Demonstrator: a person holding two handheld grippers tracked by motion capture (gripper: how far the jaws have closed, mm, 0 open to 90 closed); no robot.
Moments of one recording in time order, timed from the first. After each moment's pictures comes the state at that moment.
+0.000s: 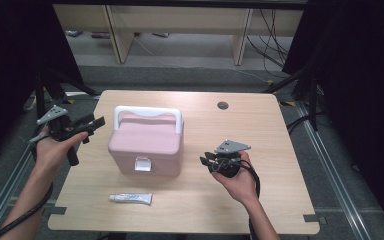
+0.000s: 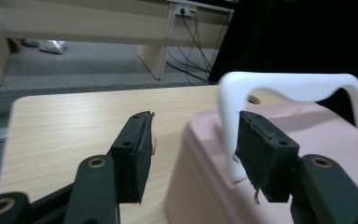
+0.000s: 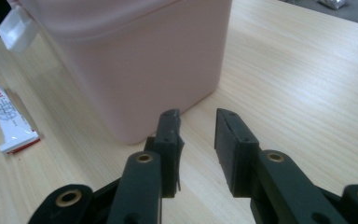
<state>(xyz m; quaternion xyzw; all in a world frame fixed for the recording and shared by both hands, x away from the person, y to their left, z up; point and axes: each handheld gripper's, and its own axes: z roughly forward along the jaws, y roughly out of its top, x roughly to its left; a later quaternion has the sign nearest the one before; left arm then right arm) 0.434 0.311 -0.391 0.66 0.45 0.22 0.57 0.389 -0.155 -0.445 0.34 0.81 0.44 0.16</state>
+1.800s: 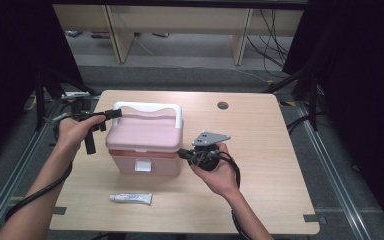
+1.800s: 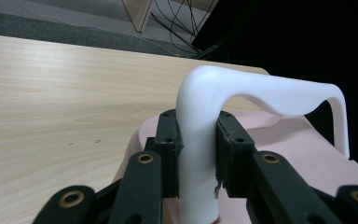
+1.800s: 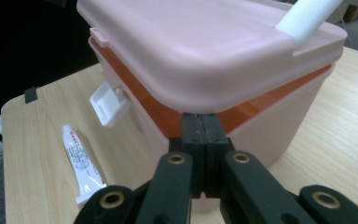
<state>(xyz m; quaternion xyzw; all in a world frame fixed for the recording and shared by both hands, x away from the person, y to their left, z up) 0.476 0.275 -0.377 0.64 0.54 0.09 0.53 0.390 -0.096 -0.412 0.29 0.81 0.49 0.11</state>
